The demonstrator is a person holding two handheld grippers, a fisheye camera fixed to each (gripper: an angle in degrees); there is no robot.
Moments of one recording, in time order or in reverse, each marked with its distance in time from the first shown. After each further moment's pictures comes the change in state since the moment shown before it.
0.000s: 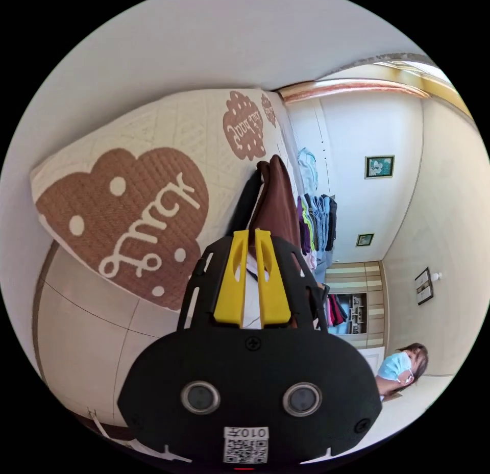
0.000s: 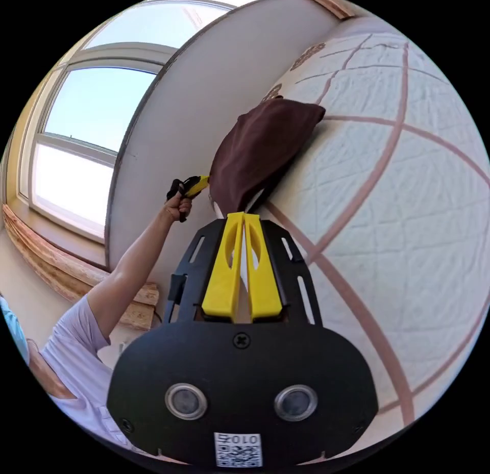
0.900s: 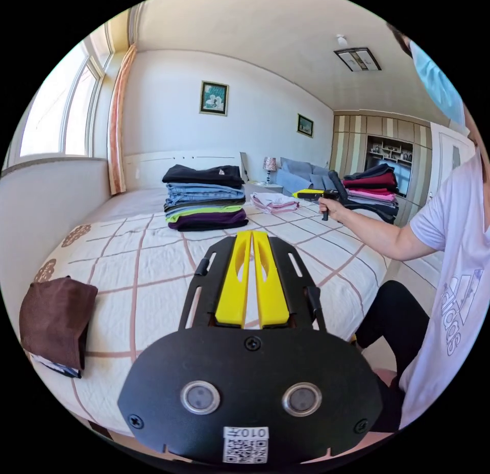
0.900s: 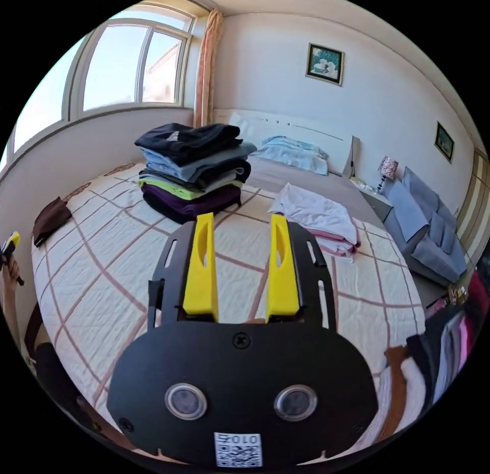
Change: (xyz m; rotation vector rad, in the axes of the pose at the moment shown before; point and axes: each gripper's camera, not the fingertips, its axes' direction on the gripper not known) left arm 0.398 0.539 0.513 0.275 -0.152 1.196; right arm 0.139 0.181 -0.512 0.528 1.139 -0.105
